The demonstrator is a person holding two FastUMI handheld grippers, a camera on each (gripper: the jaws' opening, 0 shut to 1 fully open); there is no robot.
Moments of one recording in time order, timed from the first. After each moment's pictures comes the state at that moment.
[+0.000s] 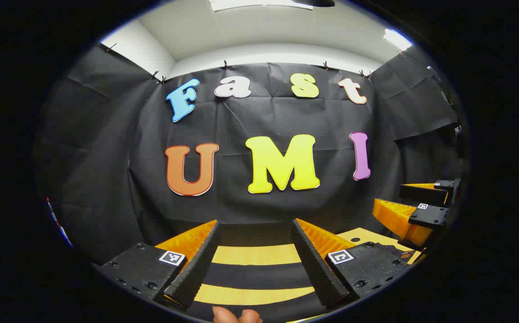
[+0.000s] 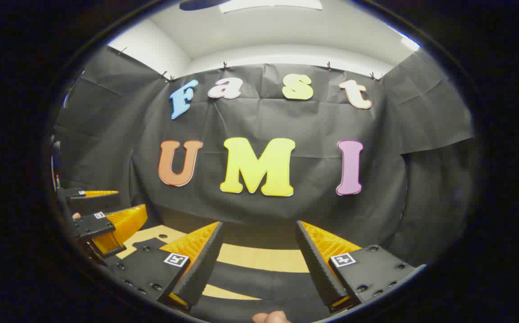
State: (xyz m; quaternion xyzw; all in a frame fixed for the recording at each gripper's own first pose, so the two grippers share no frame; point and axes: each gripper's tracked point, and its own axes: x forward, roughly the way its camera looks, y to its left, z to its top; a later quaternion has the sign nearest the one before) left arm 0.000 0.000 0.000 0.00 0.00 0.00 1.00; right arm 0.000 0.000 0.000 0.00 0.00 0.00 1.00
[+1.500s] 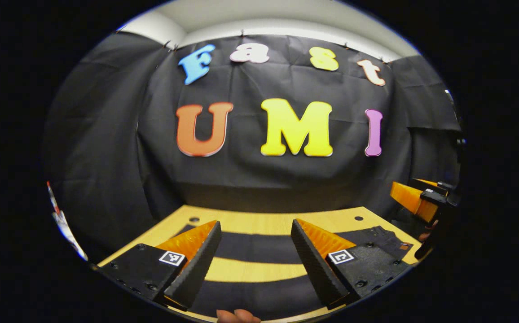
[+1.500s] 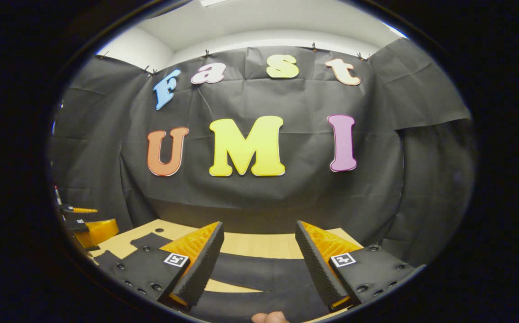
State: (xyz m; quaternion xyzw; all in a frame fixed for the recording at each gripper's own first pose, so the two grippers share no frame) left arm -0.029 0.047 -0.074 -0.08 0.15 0.05 0.98; right arm 0.021 -0.026 -0.049 0.04 0.06 -0.02 1.00
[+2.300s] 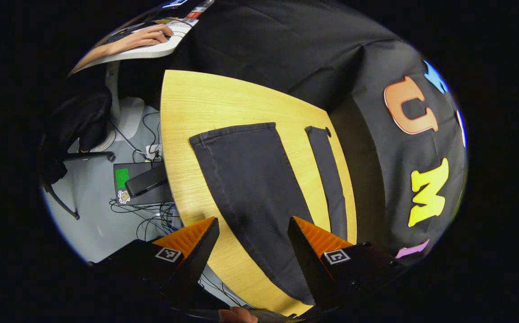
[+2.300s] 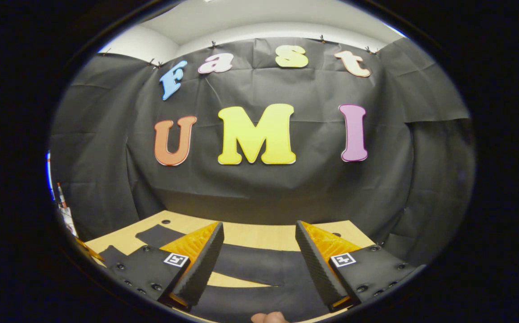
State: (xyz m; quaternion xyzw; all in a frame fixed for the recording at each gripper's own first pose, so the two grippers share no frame) left arm -0.197 0.191 -0.259 -0.54 0.34 0.30 0.70; right arm 0.027 -0.003 -0.069 0.03 0.10 0.01 0.99
